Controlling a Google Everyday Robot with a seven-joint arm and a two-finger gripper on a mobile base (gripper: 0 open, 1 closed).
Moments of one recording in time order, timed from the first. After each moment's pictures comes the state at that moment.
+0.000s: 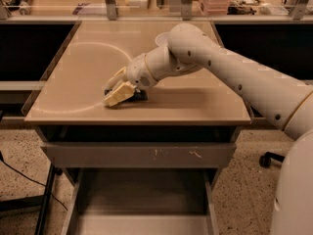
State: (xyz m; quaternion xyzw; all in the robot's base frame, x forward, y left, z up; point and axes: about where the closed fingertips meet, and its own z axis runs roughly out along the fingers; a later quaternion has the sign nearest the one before) arm 0.621 0.125 0.820 -0.62 0.60 0.33 0.37
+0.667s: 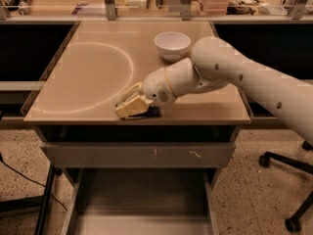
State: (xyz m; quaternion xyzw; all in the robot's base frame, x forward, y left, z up) arm 0.548 0.084 0.818 -0.57 0.64 0.39 0.33
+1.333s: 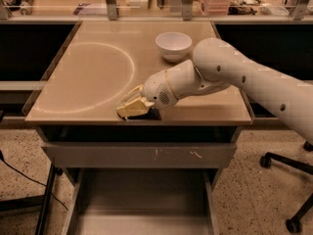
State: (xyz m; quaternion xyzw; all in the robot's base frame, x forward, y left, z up) arm 0.537 0.080 0.822 -0.56 0.65 0.40 0.32
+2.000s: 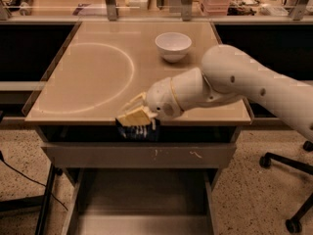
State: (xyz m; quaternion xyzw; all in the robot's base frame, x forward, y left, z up) arm 0.498 0.075 0.836 -0.54 0.66 0.40 0.34
